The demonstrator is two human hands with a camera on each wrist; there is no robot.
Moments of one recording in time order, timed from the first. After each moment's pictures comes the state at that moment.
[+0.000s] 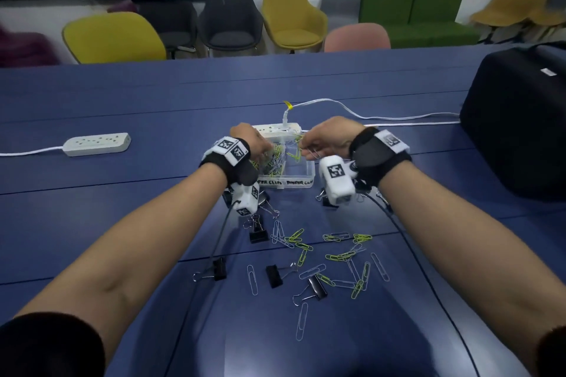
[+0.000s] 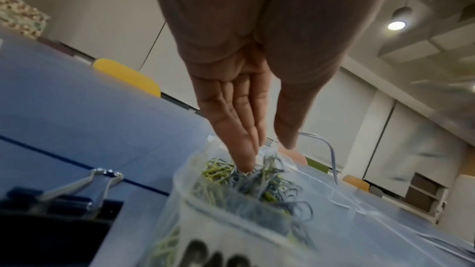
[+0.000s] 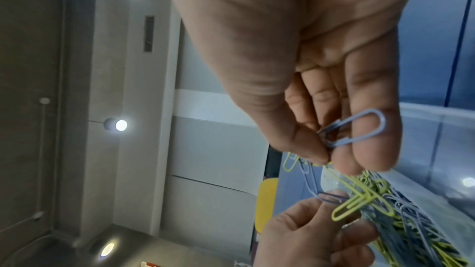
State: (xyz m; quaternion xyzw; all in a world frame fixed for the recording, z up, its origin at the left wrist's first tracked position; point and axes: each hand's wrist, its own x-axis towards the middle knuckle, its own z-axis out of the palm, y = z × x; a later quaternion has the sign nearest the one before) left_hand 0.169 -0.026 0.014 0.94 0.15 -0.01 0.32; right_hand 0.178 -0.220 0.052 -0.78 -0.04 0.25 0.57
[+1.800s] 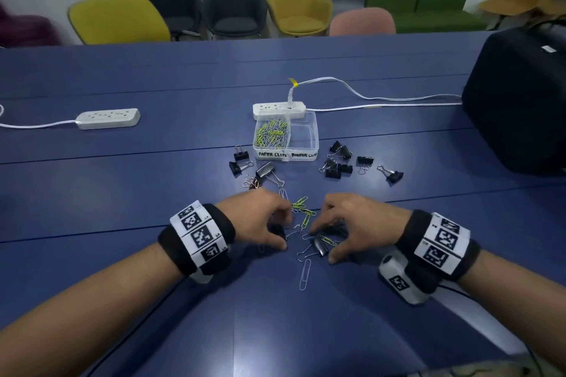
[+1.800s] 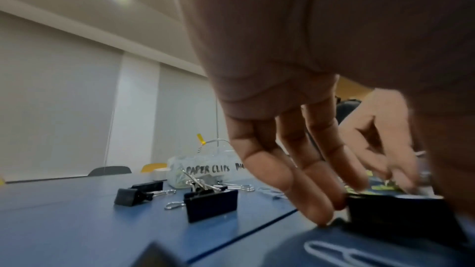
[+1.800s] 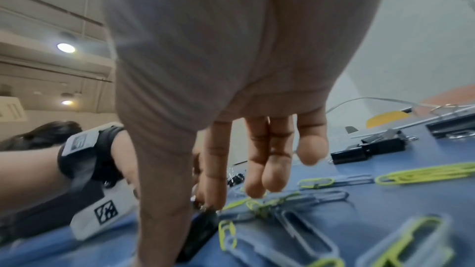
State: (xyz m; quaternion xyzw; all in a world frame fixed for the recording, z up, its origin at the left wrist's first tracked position) left_hand -0.018 -0.051 -0.023 0.95 -0.23 -0.13 0.15; right_hand 0.021 -0.294 -0.018 -0.88 -0.43 0.19 0.09
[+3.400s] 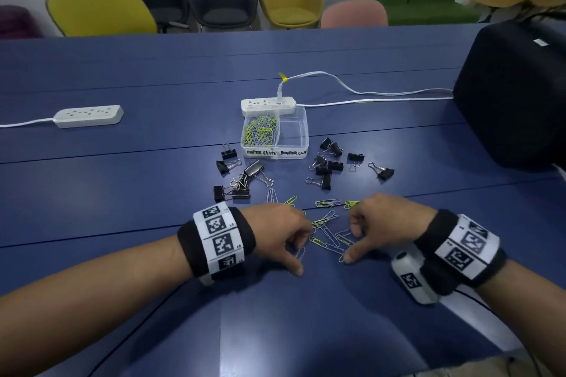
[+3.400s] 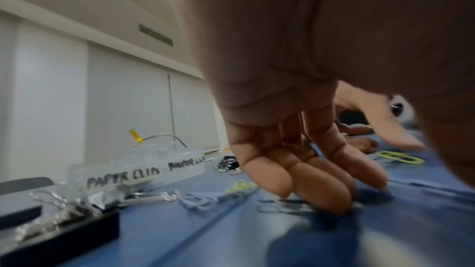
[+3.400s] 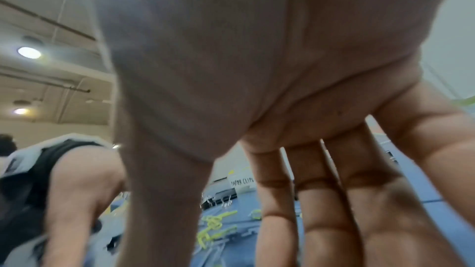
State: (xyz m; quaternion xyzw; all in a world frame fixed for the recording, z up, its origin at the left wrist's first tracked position) left_hand -0.013 -0.100 -0.026 0.92 -0.31 -0.20 0.09; right_hand 0.026 -0.331 -0.005 -0.93 -0.25 0.26 0.02
